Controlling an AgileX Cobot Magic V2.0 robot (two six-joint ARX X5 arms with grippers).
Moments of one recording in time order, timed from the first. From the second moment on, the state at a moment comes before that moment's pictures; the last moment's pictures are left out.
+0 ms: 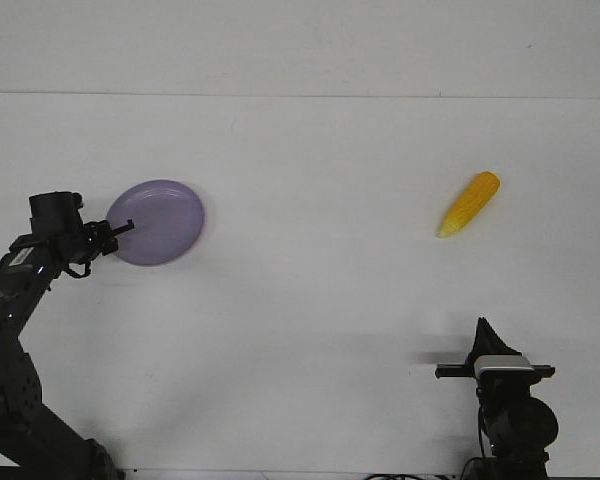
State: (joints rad) left arm 0.24 1.73 1.16 -0.25 0.17 -0.18; right arm 0.00 0.00 0.02 -0.12 0.00 0.00
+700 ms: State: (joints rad) left arm -0.04 1.02 1.03 -0.49 0.37 -0.19; right arm 0.00 0.00 0.02 -0.12 0.00 0.00
